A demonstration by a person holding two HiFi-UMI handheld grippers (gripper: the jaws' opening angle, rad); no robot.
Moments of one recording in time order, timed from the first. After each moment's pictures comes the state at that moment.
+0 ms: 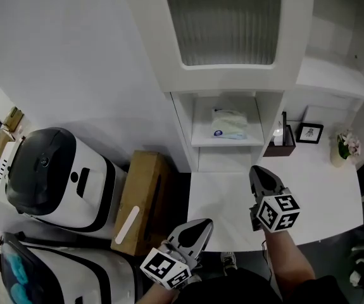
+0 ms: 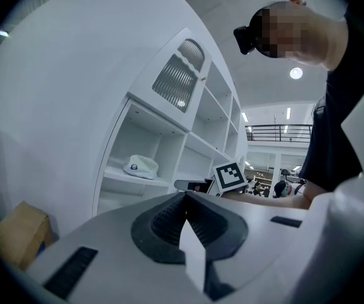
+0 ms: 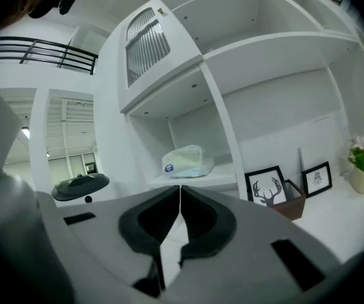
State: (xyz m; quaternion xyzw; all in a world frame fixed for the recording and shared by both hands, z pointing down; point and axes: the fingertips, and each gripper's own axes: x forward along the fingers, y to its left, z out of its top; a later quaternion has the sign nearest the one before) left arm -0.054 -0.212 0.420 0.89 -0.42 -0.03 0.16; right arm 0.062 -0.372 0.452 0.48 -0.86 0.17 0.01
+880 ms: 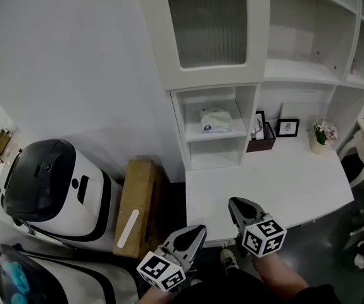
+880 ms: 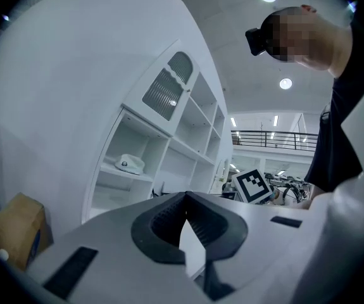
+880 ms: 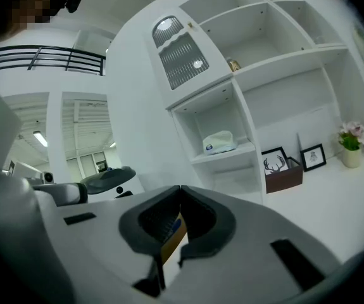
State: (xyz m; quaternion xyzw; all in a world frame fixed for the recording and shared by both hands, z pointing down) left arm -0.076 -0.114 0.411 0.91 -0.37 -0.05 0.16; right arm 0.011 -0.200 0.453 0.45 -0.87 0.19 0.02
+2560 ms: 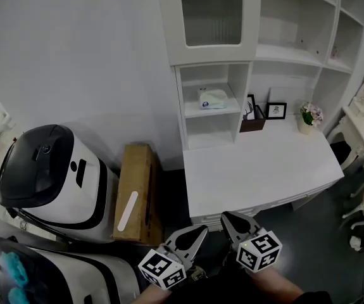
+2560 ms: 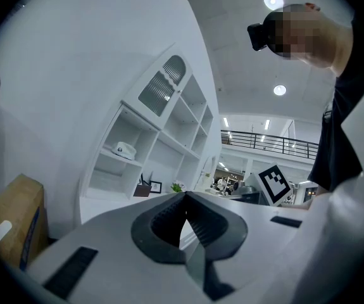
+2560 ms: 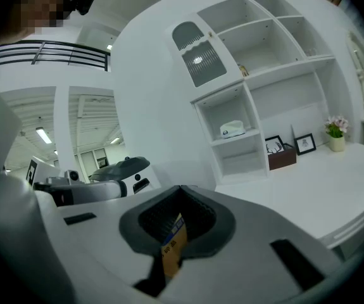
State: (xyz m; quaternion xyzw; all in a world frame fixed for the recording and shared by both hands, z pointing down) left arm -0.104 -0.004 0.437 0.93 -0.32 -0.05 0.19; right arm -0.044 -0.042 0.467 0.46 -0.87 0.20 0.03
